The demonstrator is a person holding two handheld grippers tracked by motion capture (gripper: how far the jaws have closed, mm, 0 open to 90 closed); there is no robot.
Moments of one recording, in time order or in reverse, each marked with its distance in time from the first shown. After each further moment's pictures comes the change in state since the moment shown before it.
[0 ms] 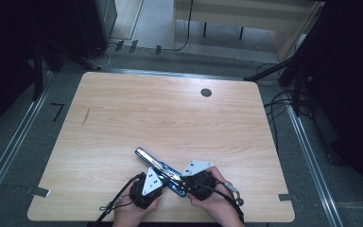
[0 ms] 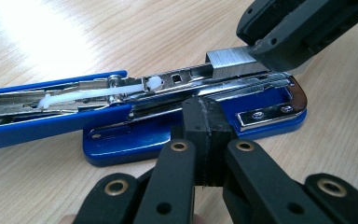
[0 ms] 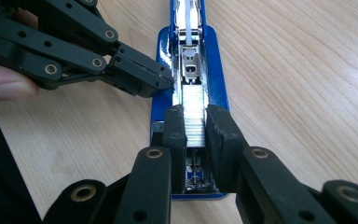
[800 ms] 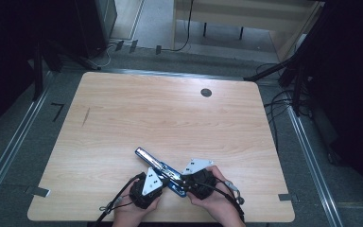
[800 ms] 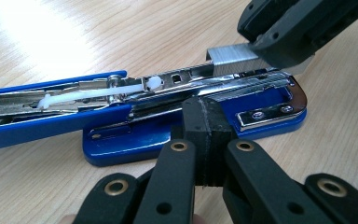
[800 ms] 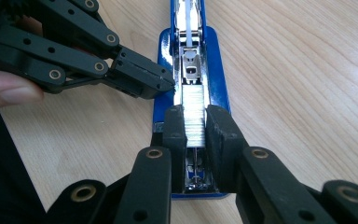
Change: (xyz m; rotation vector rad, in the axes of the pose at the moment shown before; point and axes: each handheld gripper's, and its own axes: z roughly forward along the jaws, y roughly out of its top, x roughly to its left) left arm 0.000 0.000 0.000 -0.001 0.001 0.001; right arm -0.002 0.003 -0.003 0.012 0.015 0.022
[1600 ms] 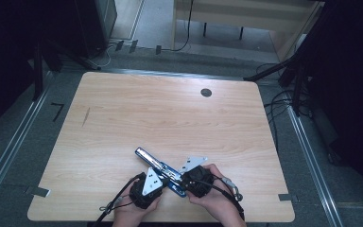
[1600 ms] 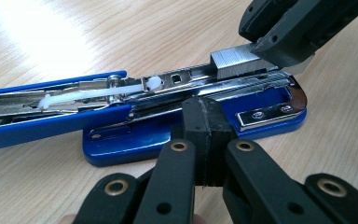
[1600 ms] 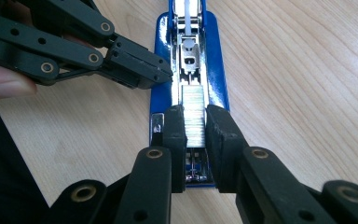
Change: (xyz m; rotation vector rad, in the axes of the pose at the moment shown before) left arm 0.000 0.000 0.000 -0.001 0.001 0.000; right arm 0.001 0.010 0.002 0.096 -0.016 -0.018
